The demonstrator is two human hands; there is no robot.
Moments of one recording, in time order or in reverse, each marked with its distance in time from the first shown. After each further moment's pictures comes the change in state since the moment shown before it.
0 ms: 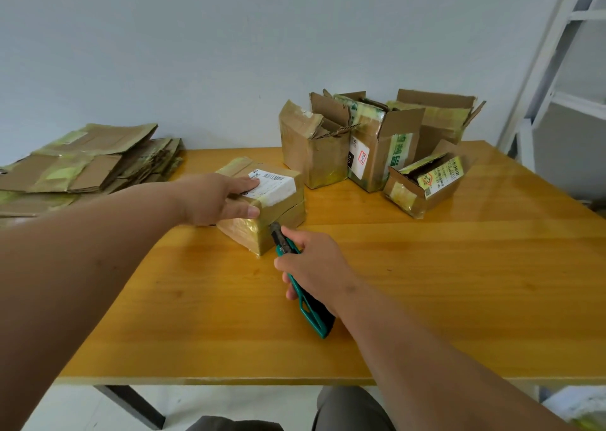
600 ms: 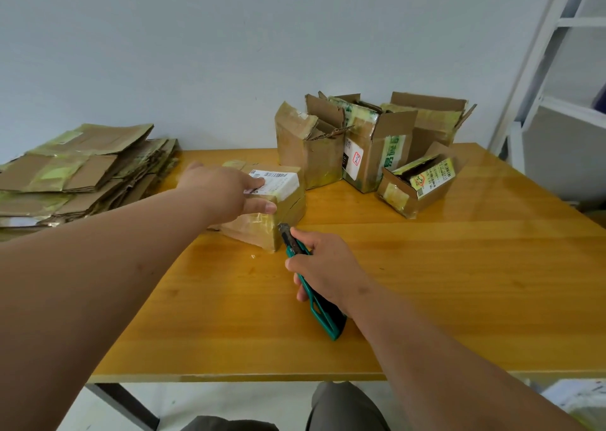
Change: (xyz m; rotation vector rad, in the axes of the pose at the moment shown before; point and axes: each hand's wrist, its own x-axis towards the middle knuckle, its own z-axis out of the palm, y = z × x) left_hand 0.008 0.034 0.004 0.328 0.171 -0.131; right_hand -0.008 0.009 -0.018 -0.036 0.009 -0.022
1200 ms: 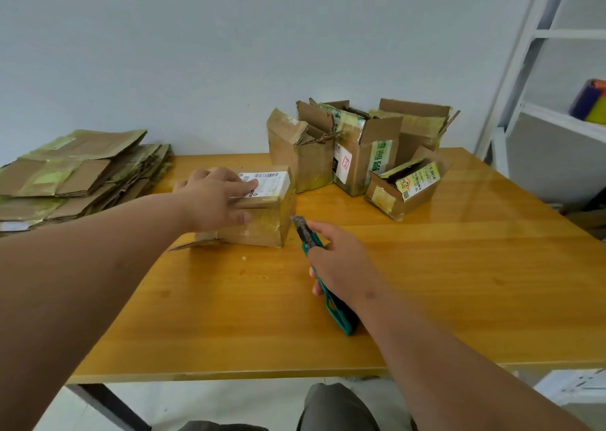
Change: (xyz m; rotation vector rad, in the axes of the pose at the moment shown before) left_hand 0.001 -0.014 0.018 -0.208 0.019 0.060; right_hand -0.010 0.006 -0.022 -0.089 0.171 0.000
